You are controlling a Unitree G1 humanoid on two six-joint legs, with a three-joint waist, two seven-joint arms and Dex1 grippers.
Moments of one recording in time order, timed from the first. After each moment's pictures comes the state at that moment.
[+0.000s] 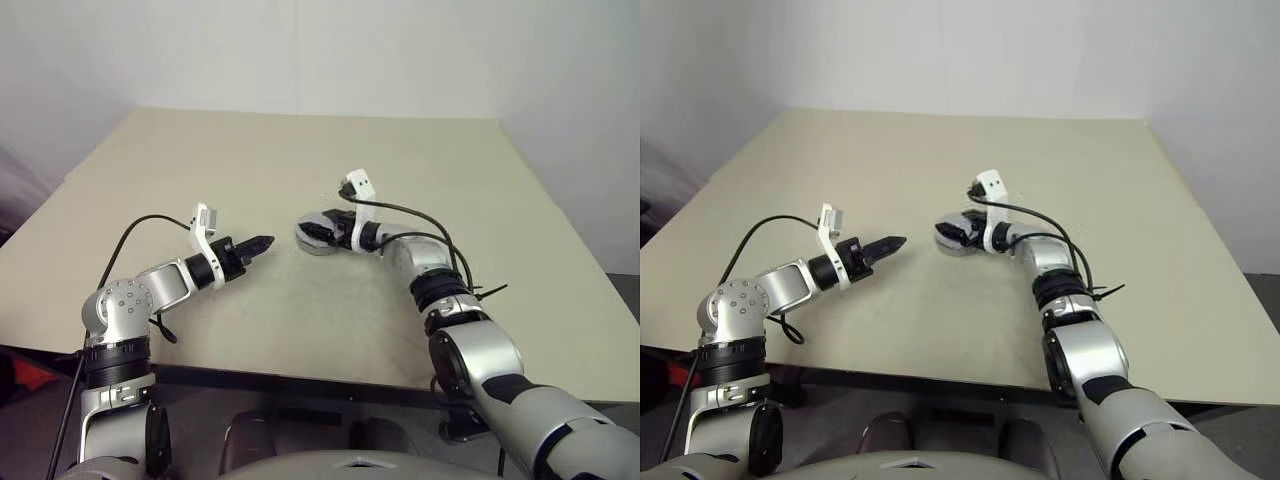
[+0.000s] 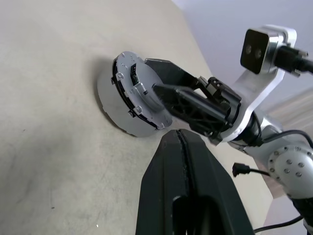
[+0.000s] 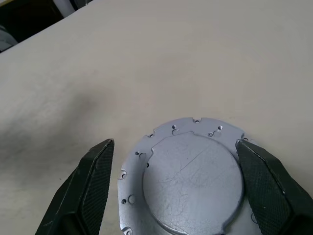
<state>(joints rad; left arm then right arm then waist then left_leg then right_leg) -0.38 0.31 0.35 -0.02 -0.94 1.18 -0.42 -0.84 -0.10 0.02 0.88 0.16 0.22 0.77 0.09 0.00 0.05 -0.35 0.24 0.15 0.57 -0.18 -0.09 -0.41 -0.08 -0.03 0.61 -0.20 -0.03</state>
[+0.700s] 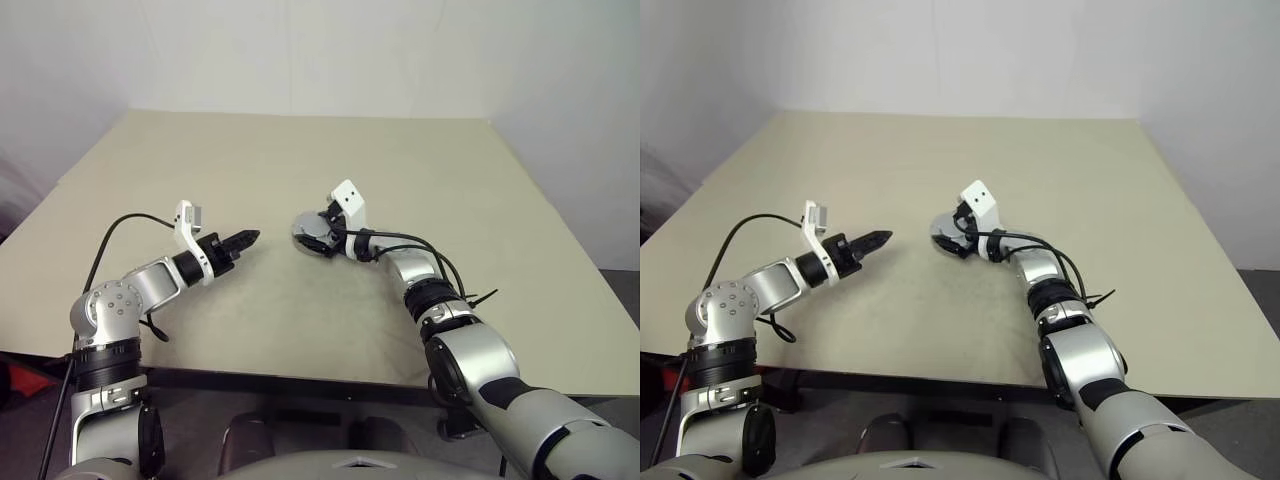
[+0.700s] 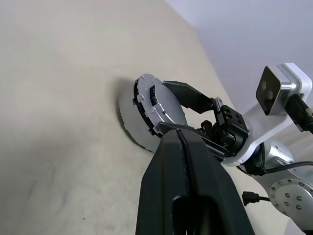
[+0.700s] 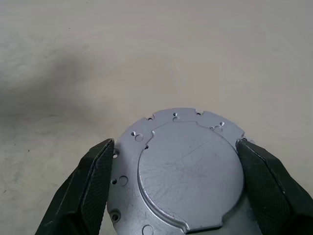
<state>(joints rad) -0.38 0.34 0.39 0.00 -0.94 1.13 -0.40 -0.84 -0.10 0.09 0.98 0.03 -0.04 0.75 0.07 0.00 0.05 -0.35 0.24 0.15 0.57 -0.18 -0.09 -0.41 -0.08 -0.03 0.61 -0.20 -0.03</state>
